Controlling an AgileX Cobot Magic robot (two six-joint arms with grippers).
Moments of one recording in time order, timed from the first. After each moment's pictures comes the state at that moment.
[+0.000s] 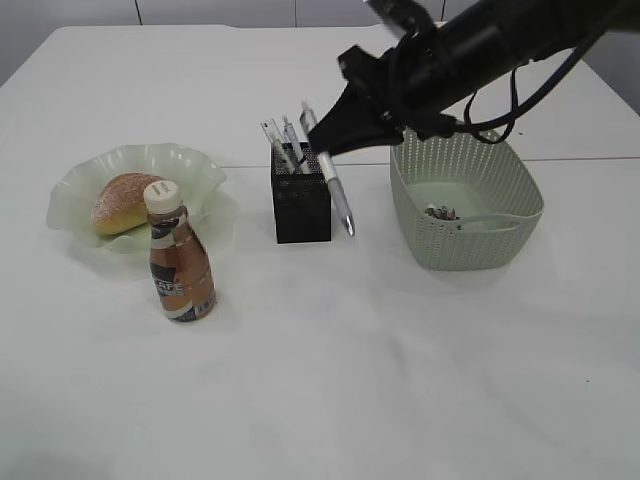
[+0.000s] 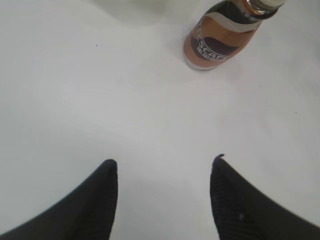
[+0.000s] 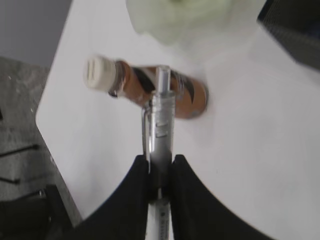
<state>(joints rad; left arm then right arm) -0.10 1.09 -0.80 -0.25 0.84 -0.01 0.23 2.03 -1.70 0.97 1.14 -0.60</state>
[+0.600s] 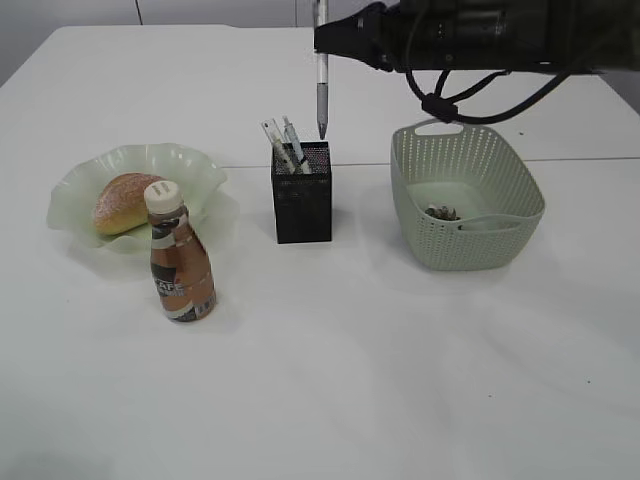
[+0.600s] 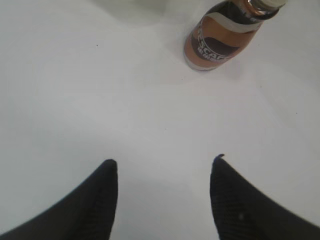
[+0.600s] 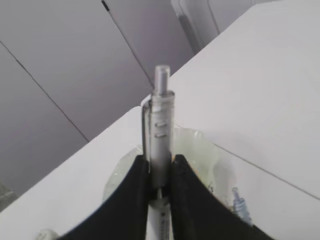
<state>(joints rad) -0.10 1.09 -0.80 -0.25 0.84 -0.01 0.15 2.11 -1.70 1.65 0.89 -1.46</state>
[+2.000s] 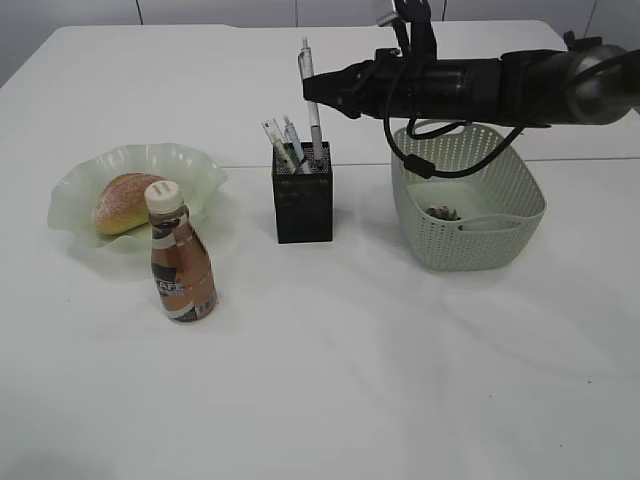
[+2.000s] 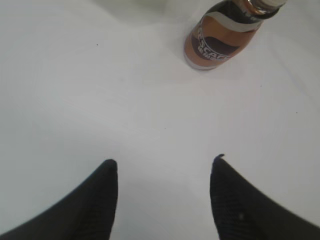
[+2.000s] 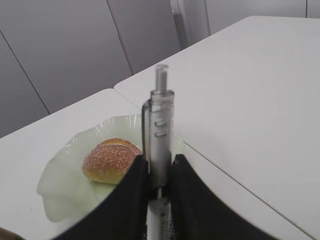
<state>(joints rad) -0.10 1.09 -0.80 -0.25 0.84 -0.01 0.17 2.30 -1.77 1.77 0.88 -1.86</state>
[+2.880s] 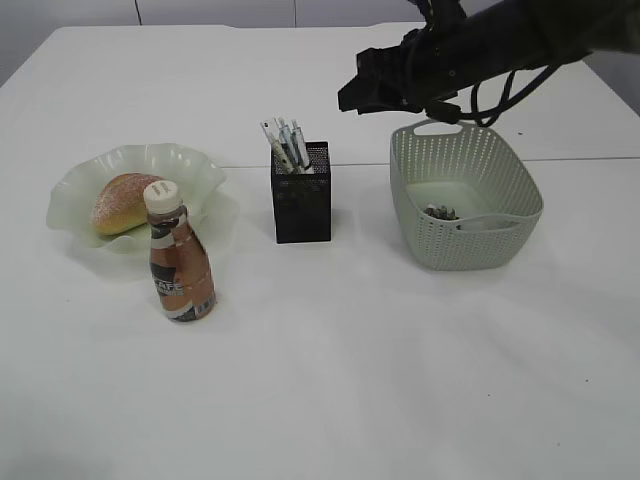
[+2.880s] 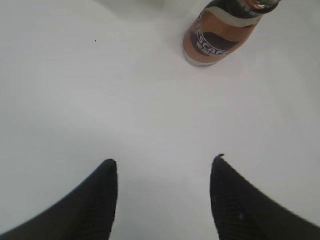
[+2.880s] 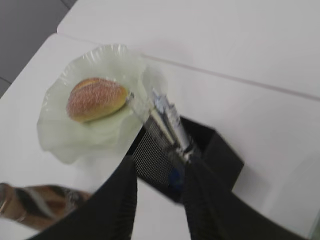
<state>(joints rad) -0.10 1.09 -0.80 -0.25 0.86 -0.01 0.17 2.13 -1.77 1.07 0.75 -0.89</state>
